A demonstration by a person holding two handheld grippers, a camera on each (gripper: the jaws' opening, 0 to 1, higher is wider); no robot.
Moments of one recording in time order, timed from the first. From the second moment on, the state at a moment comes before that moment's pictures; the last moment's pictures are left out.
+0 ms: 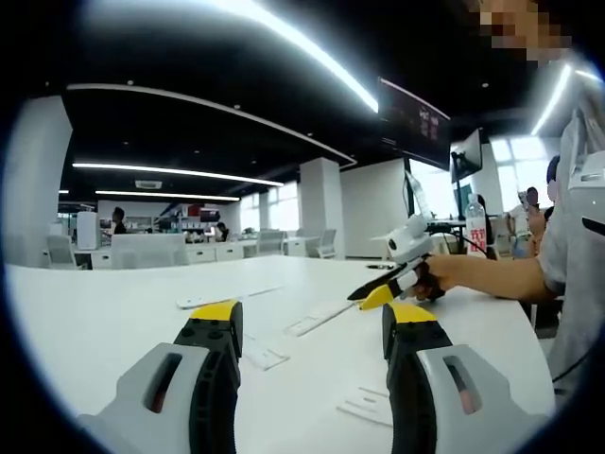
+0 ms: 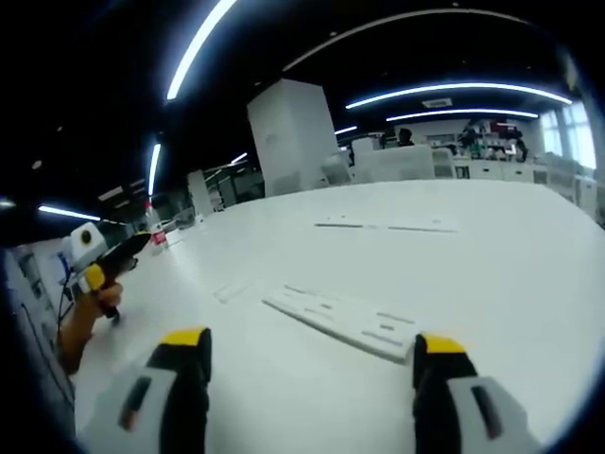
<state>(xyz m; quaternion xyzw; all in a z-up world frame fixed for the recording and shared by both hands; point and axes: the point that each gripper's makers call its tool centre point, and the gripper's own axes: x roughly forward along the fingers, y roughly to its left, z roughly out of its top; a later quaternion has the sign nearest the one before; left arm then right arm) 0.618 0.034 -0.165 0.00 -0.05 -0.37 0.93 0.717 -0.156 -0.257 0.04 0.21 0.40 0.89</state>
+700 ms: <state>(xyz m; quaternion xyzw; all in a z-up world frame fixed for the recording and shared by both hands) 0.619 0.035 -0.166 0.00 -0.05 -0.37 0.93 0.717 -0.151 -0.257 0.03 0.21 0.40 0.89</state>
